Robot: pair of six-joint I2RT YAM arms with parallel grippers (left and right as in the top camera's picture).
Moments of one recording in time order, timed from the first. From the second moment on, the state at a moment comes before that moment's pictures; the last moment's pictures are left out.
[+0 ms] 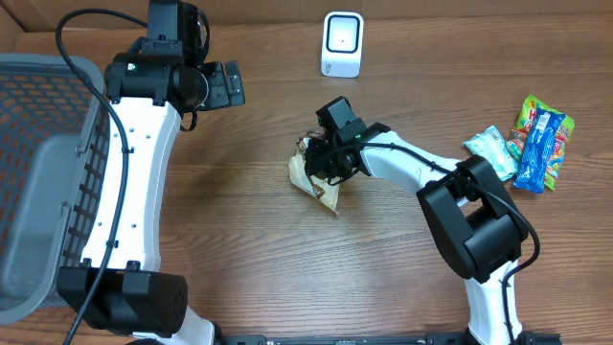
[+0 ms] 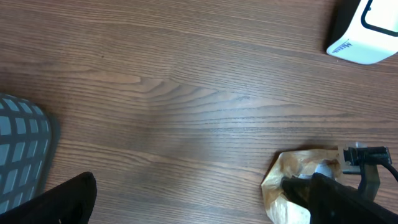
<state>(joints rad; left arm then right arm) -0.08 1.74 1.84 -1.16 -0.07 -0.26 0.58 2.16 1.42 -0.38 -0.35 0.75</state>
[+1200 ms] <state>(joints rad) -0.08 1.74 1.84 -1.16 -0.07 -0.26 0.58 2.17 1.57 -0.76 -0.38 0.71</state>
